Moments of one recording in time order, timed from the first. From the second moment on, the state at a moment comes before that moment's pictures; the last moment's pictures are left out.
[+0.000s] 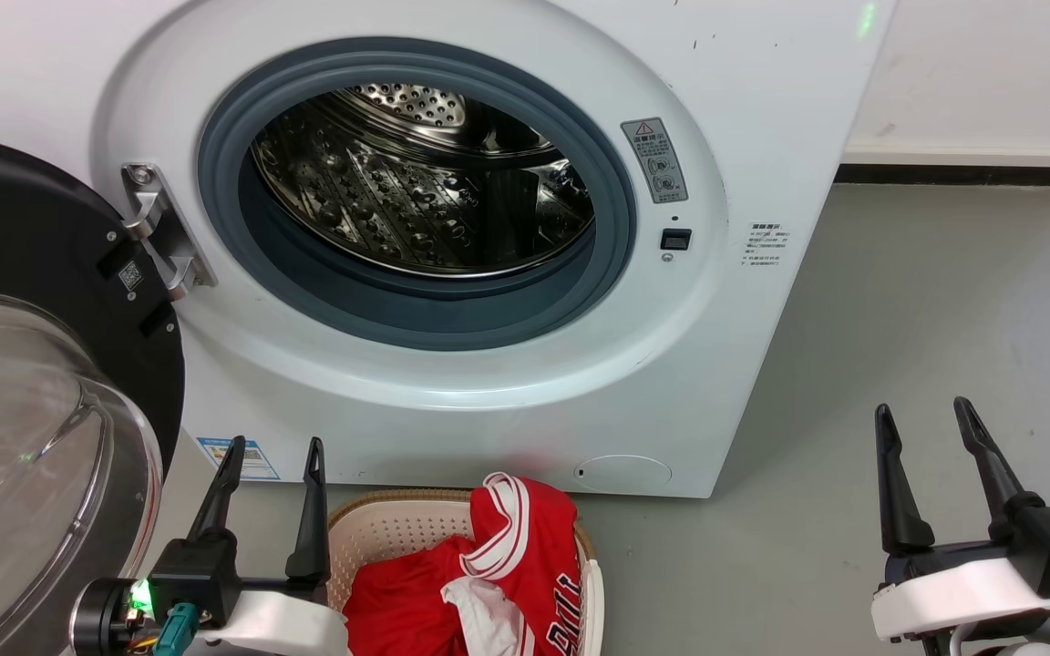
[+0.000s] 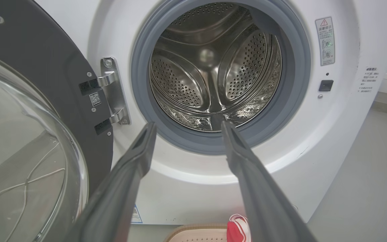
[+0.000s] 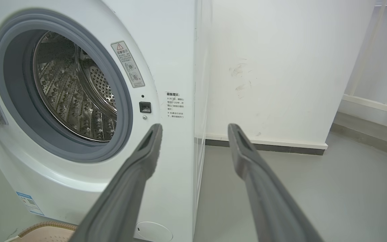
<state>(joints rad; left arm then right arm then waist) 0.02 0.07 0.01 0.08 -0.04 -0.05 -0.26 0.00 -0.05 -0.07 0.06 0.02 0.13 -0.26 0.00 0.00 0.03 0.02</state>
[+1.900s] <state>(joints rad) -0.03 0.05 0.07 0.19 -0.89 -0.10 -0.05 -0.04 -0.05 -0.09 0.18 0.88 0.13 -0.06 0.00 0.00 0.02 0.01</state>
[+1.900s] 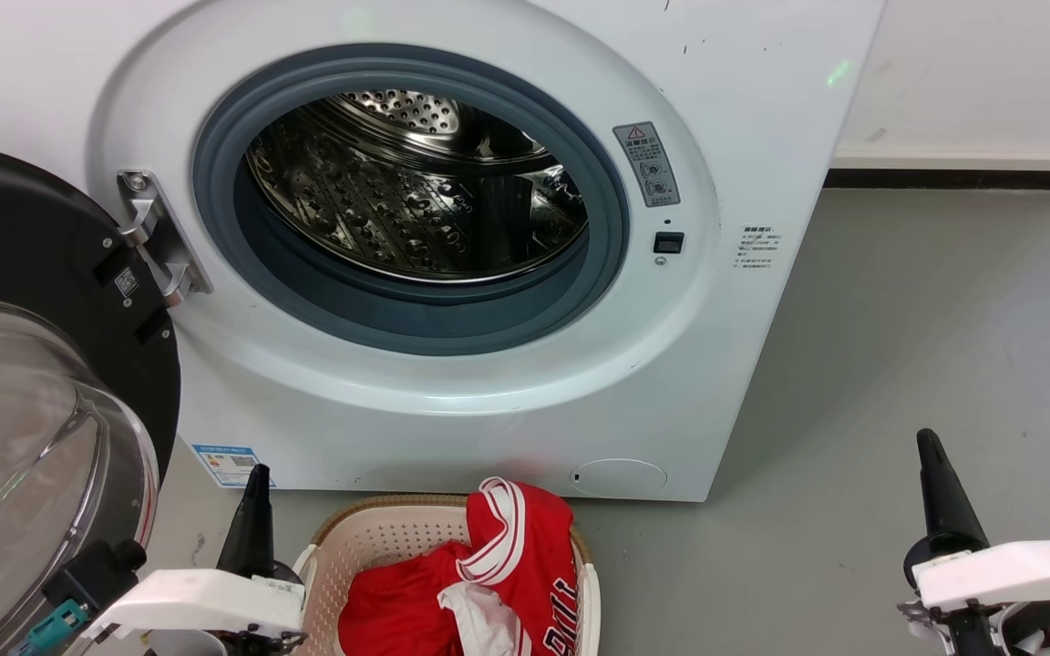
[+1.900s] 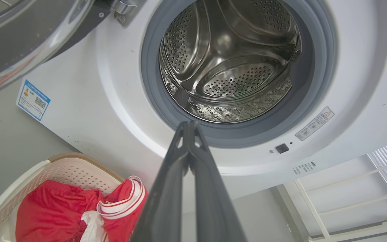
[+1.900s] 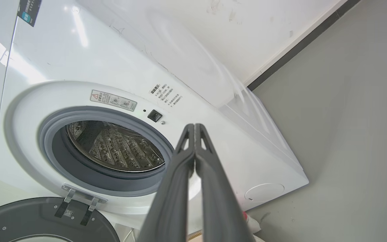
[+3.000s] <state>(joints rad) -0.07 0.05 0.09 0.22 -1.28 -0.11 0.04 -0.07 -0.05 -0.10 0.22 1.27 0.13 0.04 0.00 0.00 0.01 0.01</state>
